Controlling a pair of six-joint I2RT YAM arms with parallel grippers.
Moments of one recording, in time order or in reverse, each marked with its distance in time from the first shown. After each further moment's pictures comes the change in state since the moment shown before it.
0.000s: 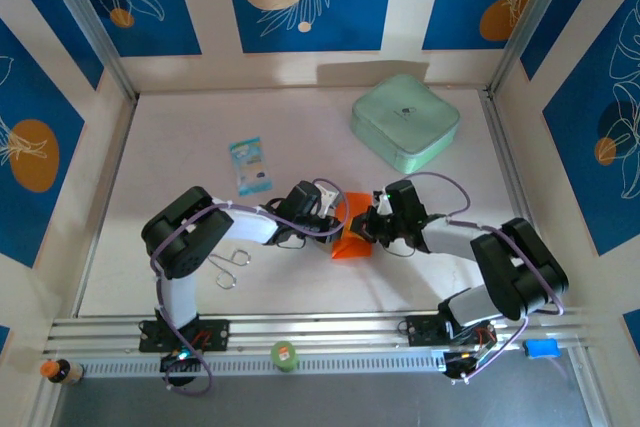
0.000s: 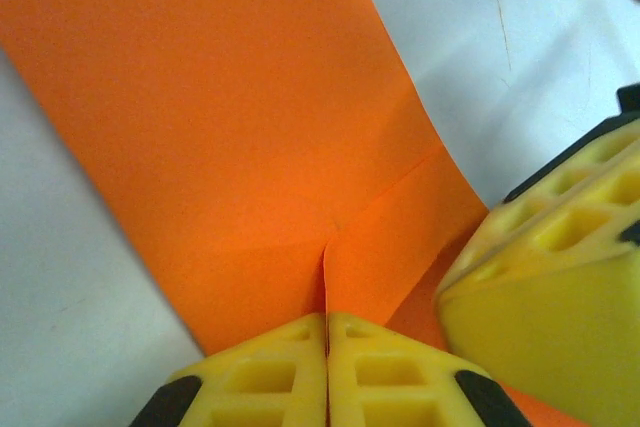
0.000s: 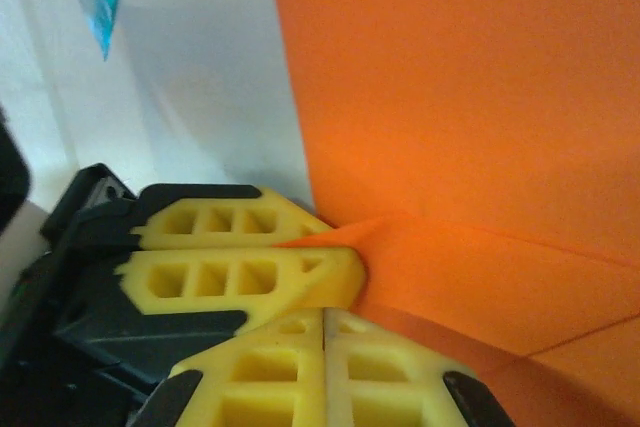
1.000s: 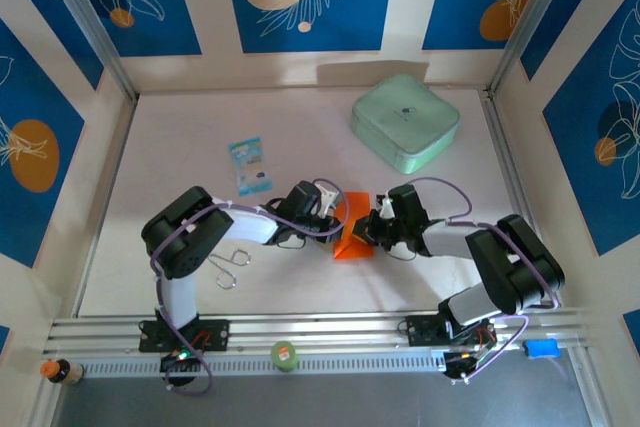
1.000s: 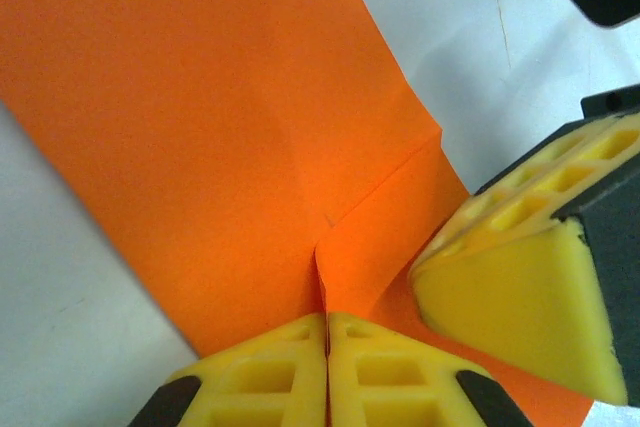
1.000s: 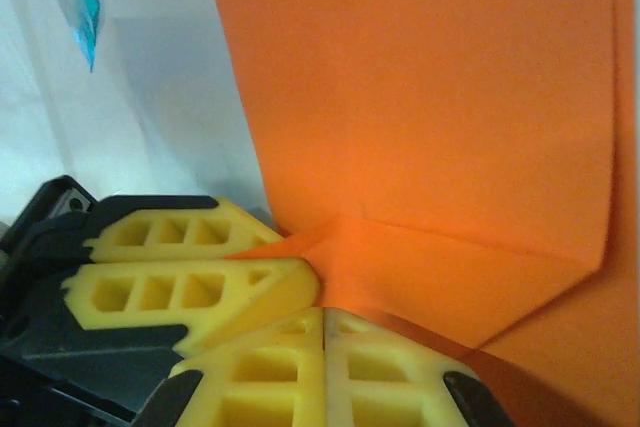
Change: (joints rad) left arm 0.000 0.000 0.000 0.000 0.000 0.000; right arm -0.031 0.032 -0.040 0.083 -0.005 0.003
